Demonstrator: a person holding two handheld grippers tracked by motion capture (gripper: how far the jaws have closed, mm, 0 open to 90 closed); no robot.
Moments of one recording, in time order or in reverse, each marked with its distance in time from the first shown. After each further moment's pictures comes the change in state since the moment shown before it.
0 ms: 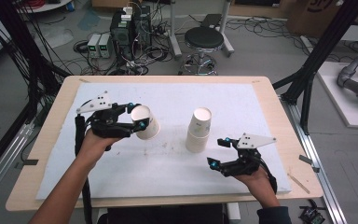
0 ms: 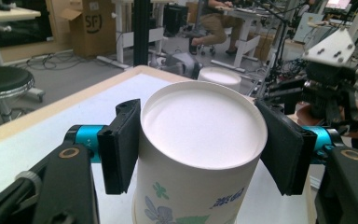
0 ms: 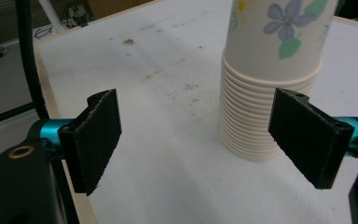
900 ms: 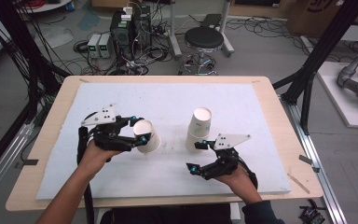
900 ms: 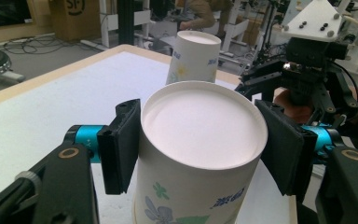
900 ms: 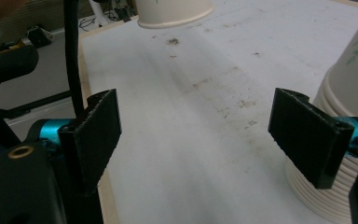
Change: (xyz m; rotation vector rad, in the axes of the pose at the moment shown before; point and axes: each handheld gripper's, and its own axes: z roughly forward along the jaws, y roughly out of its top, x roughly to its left) left arm -0.014 -0.027 0.001 0.064 -0.061 0.001; right arm 0.022 0.014 0.048 0.025 0.162 -0.051
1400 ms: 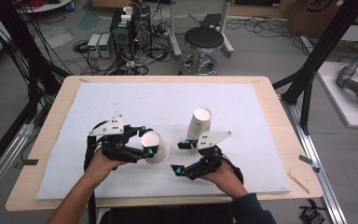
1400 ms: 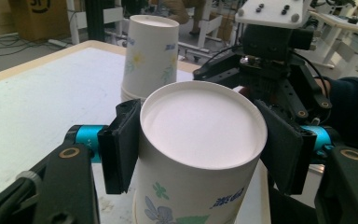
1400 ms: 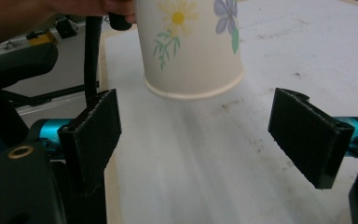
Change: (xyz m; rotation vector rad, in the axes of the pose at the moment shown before) left arm -0.019 -0.013 0.015 0.007 -0.110 0.019; right arm 0.008 0.018 0.038 0.006 0.098 -0.066
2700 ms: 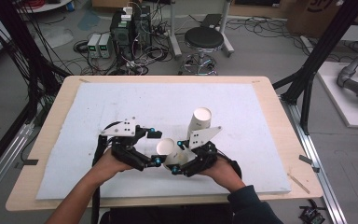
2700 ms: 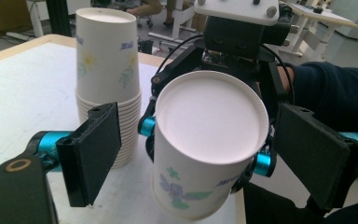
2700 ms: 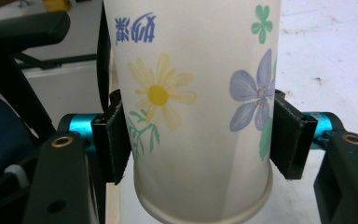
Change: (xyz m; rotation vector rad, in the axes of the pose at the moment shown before) left arm -0.008 0.008 0.018 0.040 -0.101 0.010; right arm -0.003 0.018 0.009 0.104 0.073 -0.114
